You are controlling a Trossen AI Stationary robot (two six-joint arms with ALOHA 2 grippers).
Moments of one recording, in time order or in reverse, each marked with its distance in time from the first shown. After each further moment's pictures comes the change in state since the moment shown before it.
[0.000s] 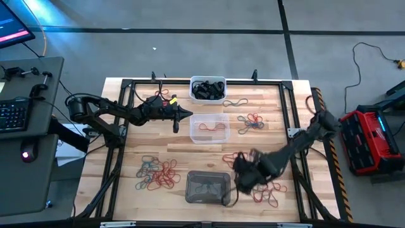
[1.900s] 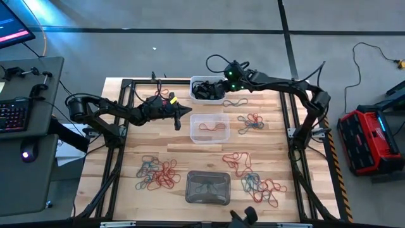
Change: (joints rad) left arm 0.000 0.000 0.000 0.002 -0.130 0.023; right arm -1.181 0.062 -0.103 0.732 -0.125 -0.568
